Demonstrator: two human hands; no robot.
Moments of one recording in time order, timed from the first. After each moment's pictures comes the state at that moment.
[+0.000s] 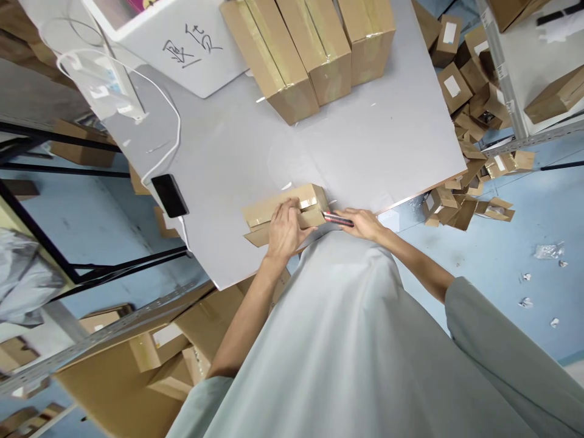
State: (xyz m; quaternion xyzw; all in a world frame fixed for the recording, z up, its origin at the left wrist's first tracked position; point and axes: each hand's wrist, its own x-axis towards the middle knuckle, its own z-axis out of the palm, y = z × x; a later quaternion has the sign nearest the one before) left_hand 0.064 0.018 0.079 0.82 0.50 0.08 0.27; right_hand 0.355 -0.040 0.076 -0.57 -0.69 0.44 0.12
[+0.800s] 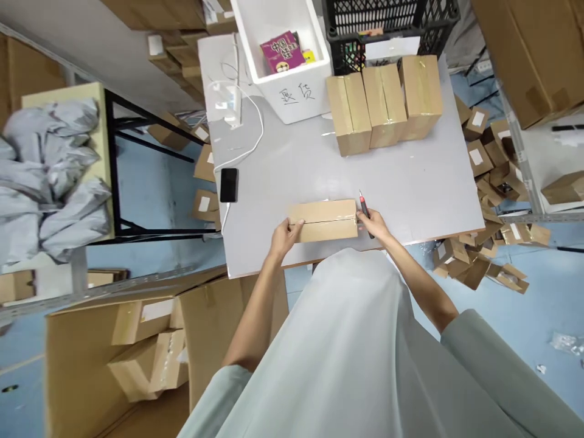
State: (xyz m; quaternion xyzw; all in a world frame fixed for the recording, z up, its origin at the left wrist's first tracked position) left_hand -0.018 0.026 0.072 0.51 0.75 0.14 0.39; right_hand 0.315 0.050 0.052 -0.64 -0.36 0.61 0.28
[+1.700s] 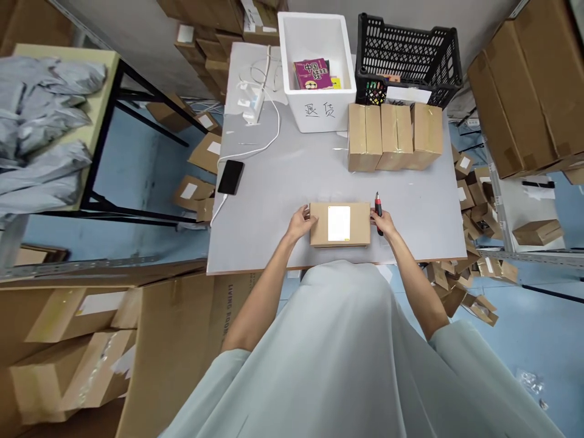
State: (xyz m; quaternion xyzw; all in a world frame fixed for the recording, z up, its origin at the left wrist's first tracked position) left_hand 0.019 0.086 0.020 0.41 0.67 0.34 0.52; right_hand 0.353 0.118 0.050 -0.66 -0.39 0.56 0.30
